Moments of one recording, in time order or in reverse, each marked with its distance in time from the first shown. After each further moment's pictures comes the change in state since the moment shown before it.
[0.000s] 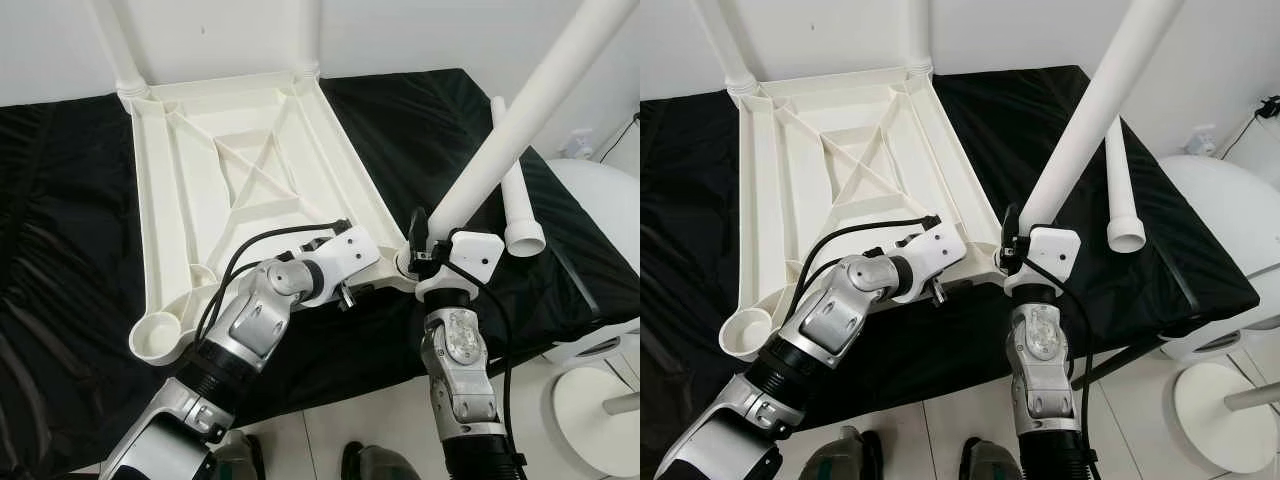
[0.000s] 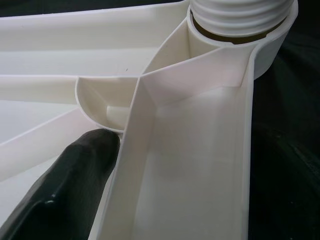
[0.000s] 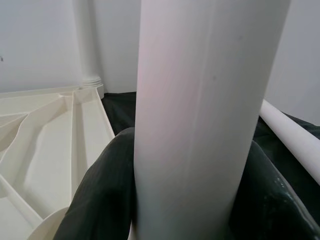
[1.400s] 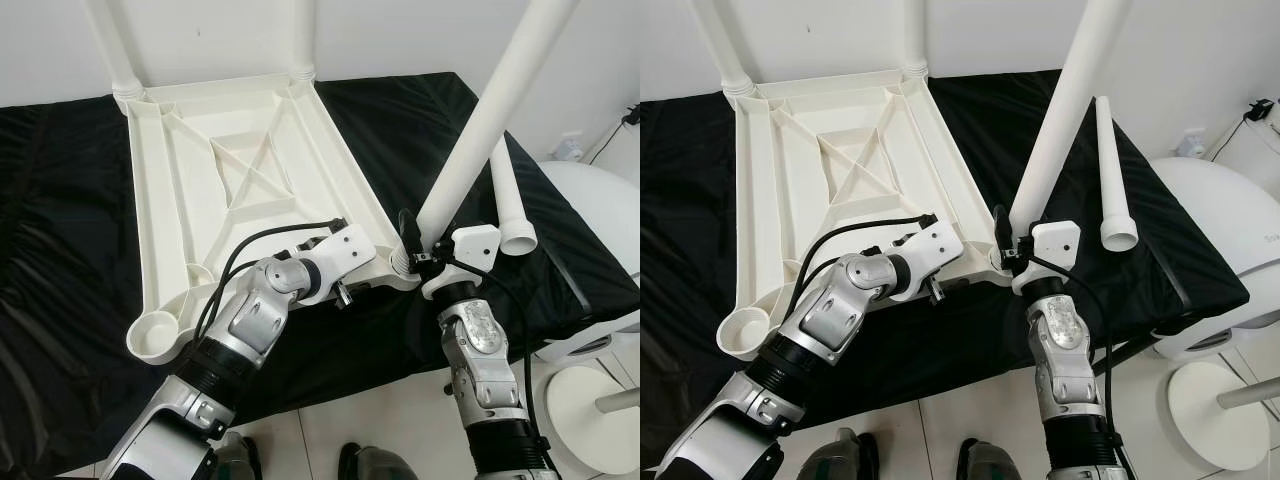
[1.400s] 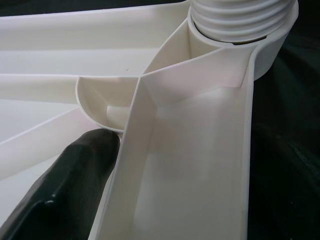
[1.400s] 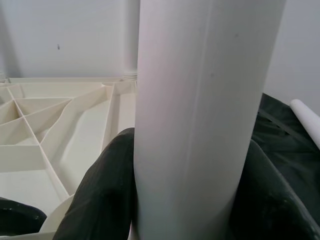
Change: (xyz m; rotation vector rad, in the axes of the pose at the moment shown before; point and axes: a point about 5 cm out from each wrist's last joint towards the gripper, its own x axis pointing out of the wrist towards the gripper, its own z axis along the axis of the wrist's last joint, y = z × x) left arm 0.000 0.004 -0.002 -0.012 0.006 0.013; right arm 0.009 -0.003 -0.006 -0.015 0.033 0.277
